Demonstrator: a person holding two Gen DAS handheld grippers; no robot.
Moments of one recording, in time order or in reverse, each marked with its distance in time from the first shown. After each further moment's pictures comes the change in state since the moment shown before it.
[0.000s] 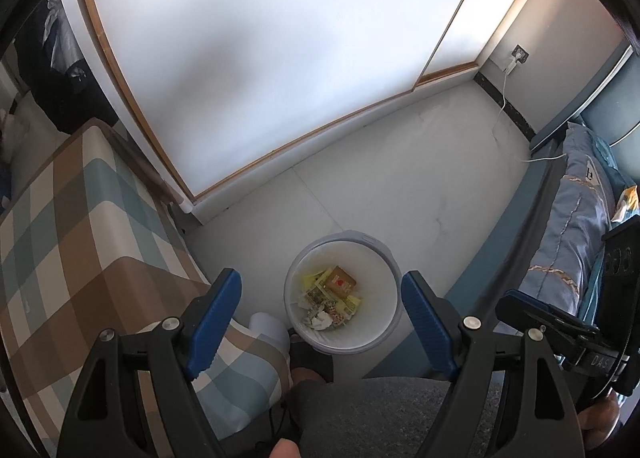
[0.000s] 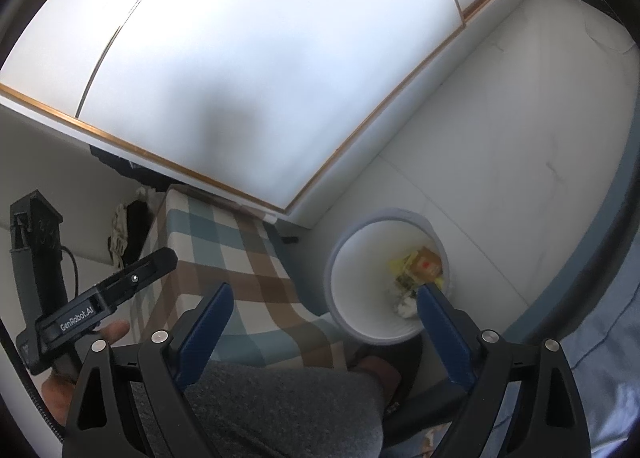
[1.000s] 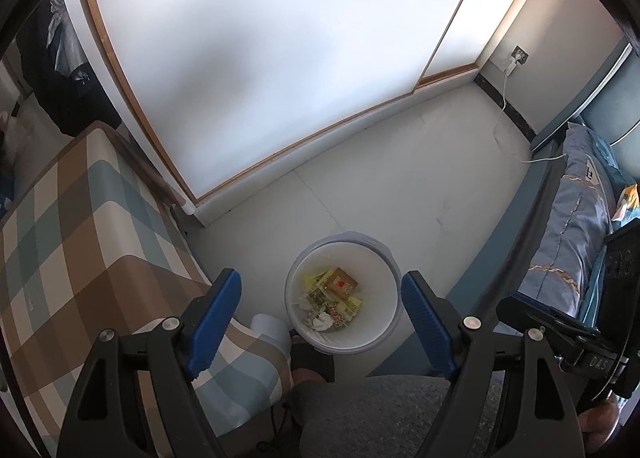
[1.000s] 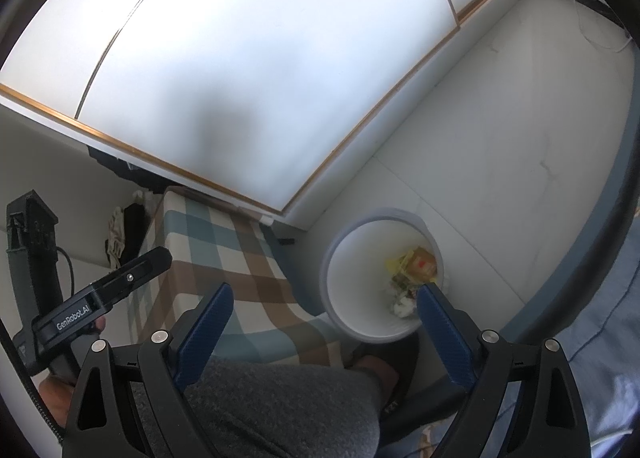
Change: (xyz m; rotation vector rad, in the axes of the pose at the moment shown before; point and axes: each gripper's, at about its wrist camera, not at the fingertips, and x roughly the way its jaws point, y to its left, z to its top) left arm -0.006 -0.004 -0.003 0.006 -0.011 0.012; right arm -0.001 -0.003 -0.002 0.006 -0.010 -0.011
